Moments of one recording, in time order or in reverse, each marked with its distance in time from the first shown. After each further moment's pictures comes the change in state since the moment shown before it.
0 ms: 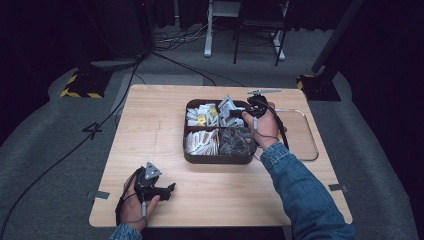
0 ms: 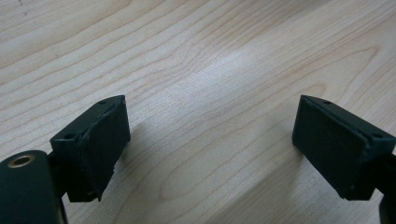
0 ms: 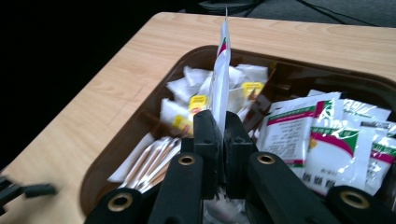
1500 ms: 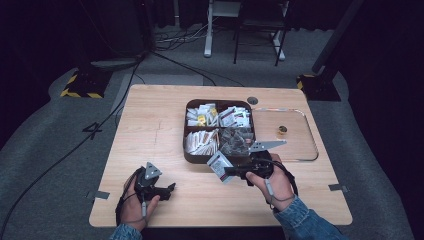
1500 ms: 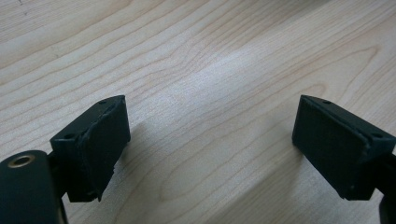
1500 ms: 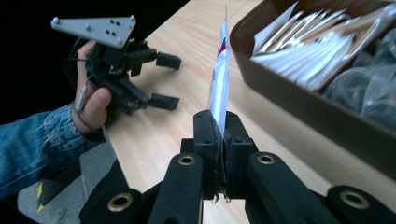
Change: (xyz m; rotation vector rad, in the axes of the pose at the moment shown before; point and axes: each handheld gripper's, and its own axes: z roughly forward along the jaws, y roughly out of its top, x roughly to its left) left arm 0.000 0.000 0.000 0.002 0.001 0.001; right arm 0.080 -0.121 -0.066 0.118 0.279 -0.127
